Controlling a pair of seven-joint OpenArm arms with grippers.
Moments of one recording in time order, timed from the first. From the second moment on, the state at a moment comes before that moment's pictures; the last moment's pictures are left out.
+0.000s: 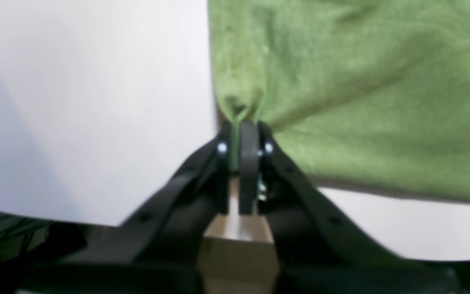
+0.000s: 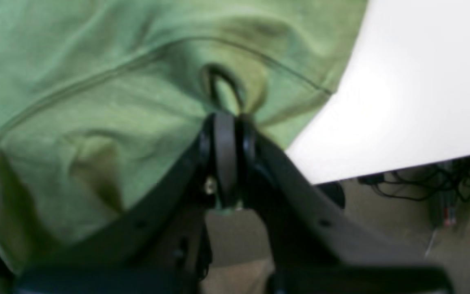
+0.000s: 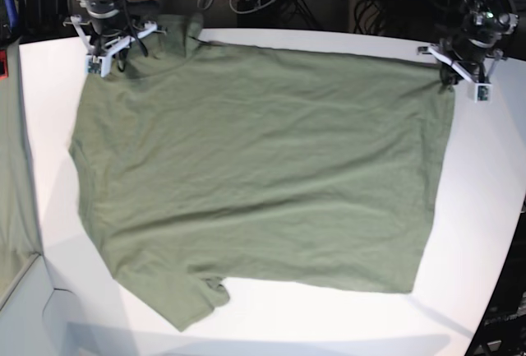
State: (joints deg) left arm 19.3 -4.6 -40.4 94.4 -8.3 -36.0 37.4; right arm -34.0 -5.0 18.4 105.4 0.0 7.5 -34.7
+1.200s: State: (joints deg) left arm 11.5 -2.3 -41.8 102.4 -8.2 -36.0 37.8; right arm -21.3 -1.8 19.2 113.4 -0.3 7.6 -43.9
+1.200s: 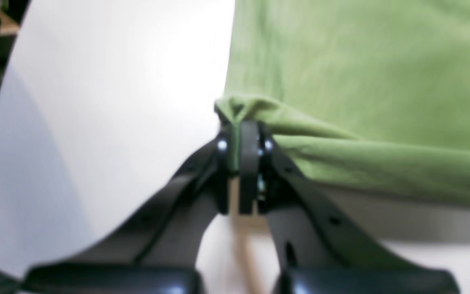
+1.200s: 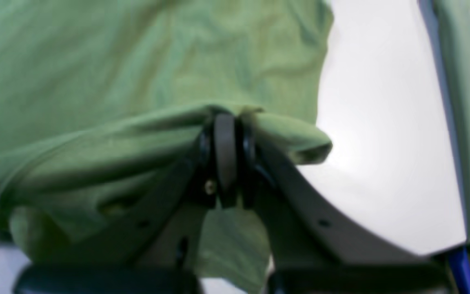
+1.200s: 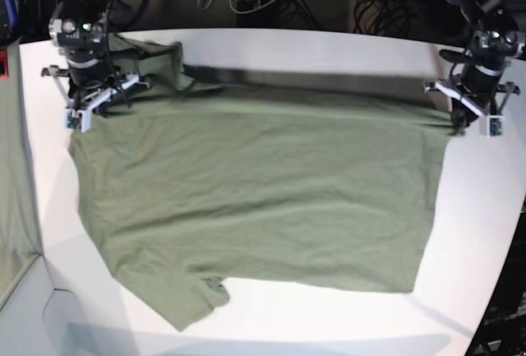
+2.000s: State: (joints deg) left arm 0.1 -3.1 -38.3 94.6 -7.6 -35.5 37.7; right arm -6.6 0.9 18.9 100.1 -0.3 7.6 -43.9
